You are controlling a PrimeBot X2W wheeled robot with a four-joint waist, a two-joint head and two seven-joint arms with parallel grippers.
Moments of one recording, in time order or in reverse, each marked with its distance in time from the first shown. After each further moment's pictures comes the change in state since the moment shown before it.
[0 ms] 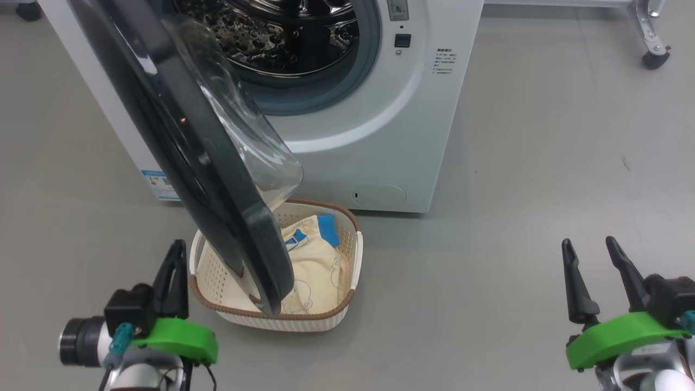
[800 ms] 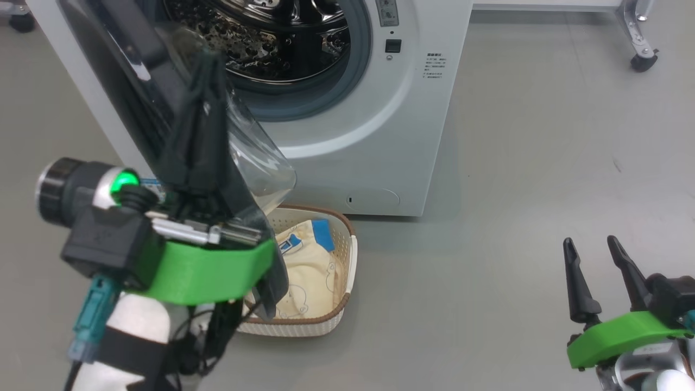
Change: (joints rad) left arm -0.258 0.040 -0.112 -0.669 0.048 0.042 0.204; right arm 0.003 0.001 -0.004 -0.013 0.008 0.000 0.010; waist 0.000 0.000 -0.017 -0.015
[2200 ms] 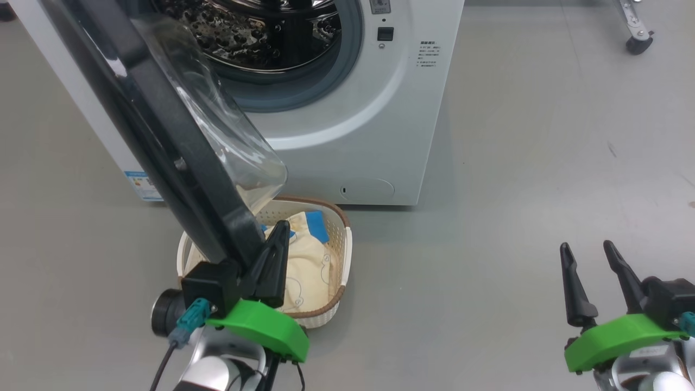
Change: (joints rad) left arm 0.241 -0.071 -0.131 0.326 -0.197 0.062 0.041; right arm 0.003 0.000 0.005 0.018 0.000 0.000 0.000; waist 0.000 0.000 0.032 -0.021
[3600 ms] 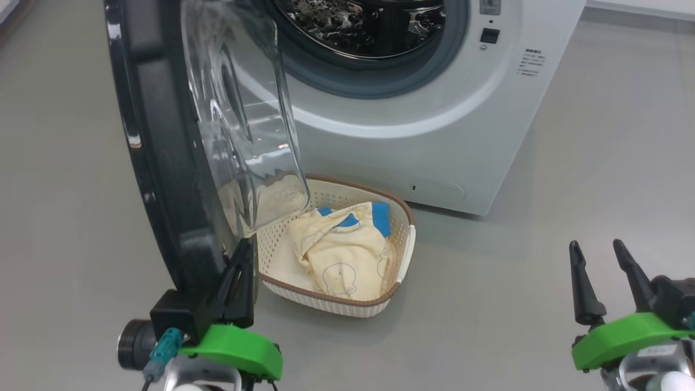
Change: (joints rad) left arm 0.097 0.065 0.031 -0.074 0.022 0.109 -0.025; right arm 0.001 0.000 -0.025 -0.005 -0.002 0.000 0.004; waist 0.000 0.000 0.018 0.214
